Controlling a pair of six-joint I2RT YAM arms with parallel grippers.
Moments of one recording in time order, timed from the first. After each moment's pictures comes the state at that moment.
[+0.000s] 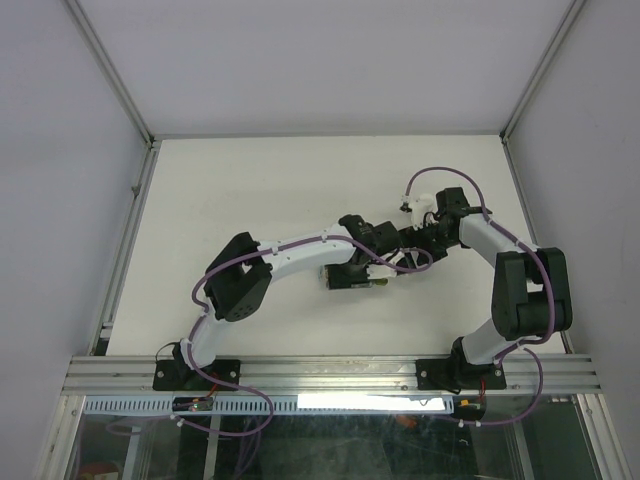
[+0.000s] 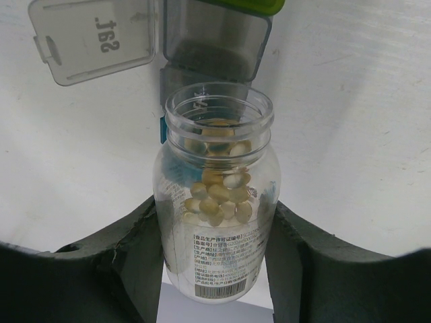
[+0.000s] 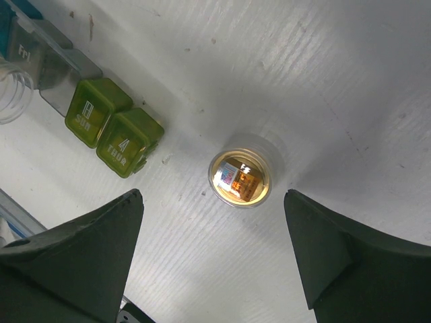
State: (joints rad) left arm -1.08 2.14 1.77 -1.14 -0.21 0.42; right arm 0.11 1.56 0.91 -0.68 -0.52 -0.35
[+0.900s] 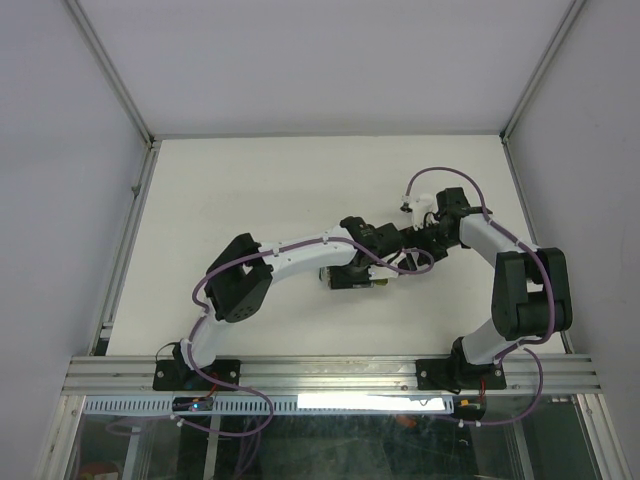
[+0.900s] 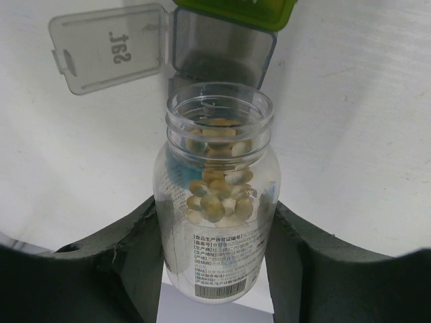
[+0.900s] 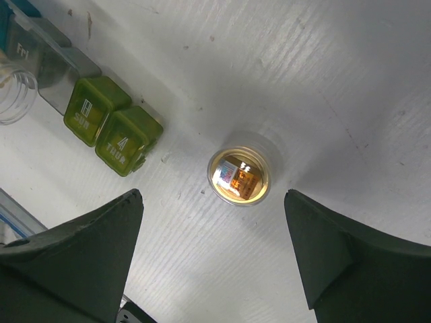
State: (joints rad) left arm -1.09 2.14 1.77 -1.13 -0.24 0.42; right arm 0.11 1.55 0.91 -0.68 -0.52 -0.35
